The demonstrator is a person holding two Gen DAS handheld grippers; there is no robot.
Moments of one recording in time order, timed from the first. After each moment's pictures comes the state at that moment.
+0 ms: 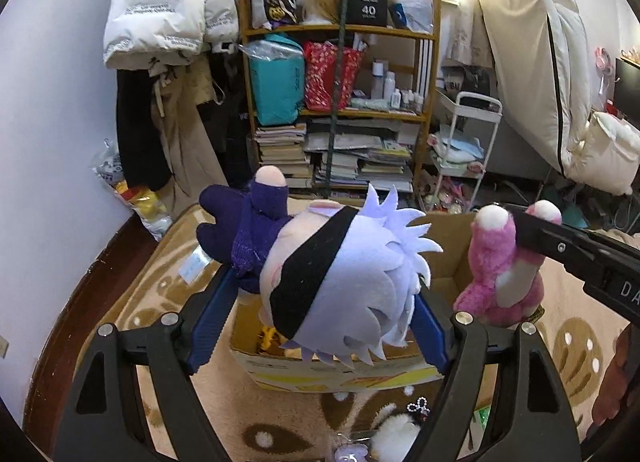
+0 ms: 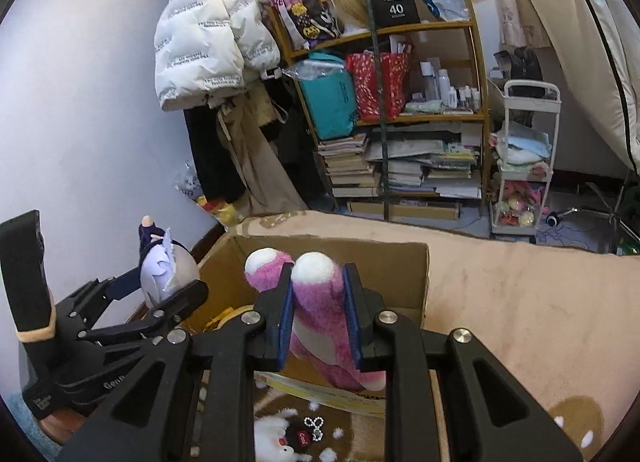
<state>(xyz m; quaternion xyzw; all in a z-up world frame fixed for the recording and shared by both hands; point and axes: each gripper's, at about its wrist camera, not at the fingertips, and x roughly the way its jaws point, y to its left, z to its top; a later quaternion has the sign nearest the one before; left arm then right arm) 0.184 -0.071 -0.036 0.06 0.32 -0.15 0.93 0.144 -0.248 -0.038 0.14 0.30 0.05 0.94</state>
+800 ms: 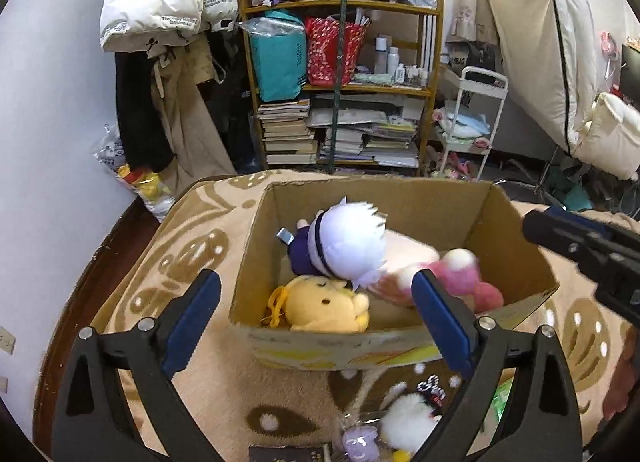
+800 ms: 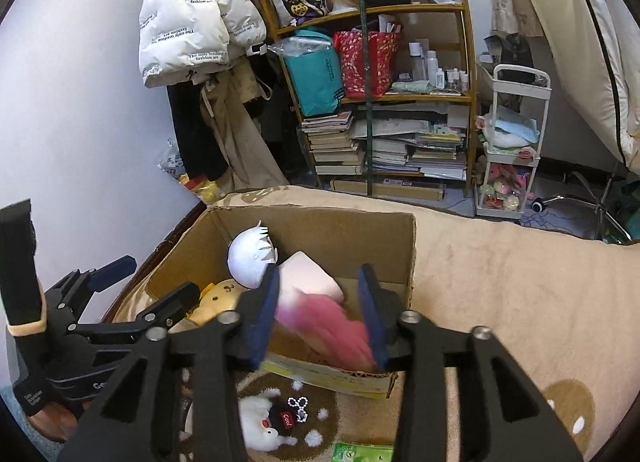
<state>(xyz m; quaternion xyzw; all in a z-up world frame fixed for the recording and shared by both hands) 0.184 -0.071 -0.051 0.08 0.36 -0.13 0.92 0.139 -0.245 -0.047 0.11 0.33 0.02 0.94</state>
